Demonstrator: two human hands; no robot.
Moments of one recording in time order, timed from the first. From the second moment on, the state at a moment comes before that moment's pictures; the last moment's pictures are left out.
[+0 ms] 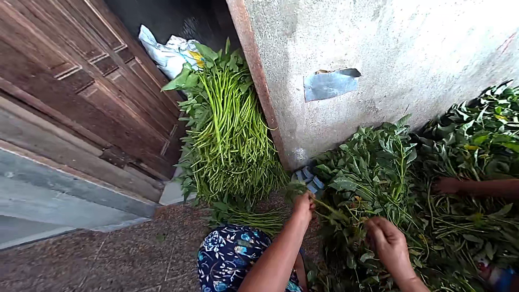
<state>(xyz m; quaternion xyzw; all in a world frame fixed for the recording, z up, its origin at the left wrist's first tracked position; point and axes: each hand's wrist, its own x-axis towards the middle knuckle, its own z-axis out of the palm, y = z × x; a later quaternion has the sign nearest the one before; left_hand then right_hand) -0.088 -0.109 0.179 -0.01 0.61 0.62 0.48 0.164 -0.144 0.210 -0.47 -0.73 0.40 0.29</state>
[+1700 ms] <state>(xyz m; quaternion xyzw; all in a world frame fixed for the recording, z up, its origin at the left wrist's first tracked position) -0.021 -0.114 0.184 0.29 0.58 0.57 0.51 0.152 -0.120 0.184 -0.50 -0.82 0.27 0.07</state>
